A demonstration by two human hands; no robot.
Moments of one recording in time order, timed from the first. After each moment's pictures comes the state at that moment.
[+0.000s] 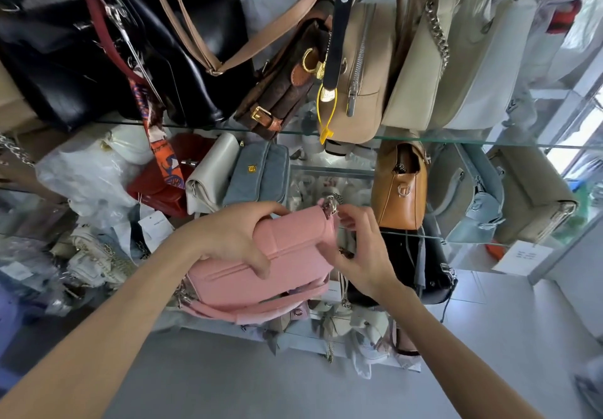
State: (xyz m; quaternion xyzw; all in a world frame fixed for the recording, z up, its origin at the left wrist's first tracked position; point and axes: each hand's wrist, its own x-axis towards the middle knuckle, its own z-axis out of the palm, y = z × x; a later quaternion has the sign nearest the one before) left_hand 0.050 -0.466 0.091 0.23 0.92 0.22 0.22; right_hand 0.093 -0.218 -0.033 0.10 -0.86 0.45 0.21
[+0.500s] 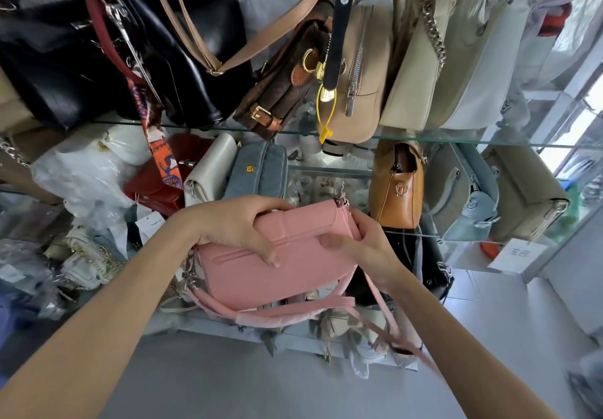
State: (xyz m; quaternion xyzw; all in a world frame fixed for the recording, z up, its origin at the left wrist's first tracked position) left_hand 0.030 -0.466 0.096 0.29 0.87 0.27 0.29; right_hand 0.100 -0.216 -0.002 0.04 -0.69 0.72 0.00
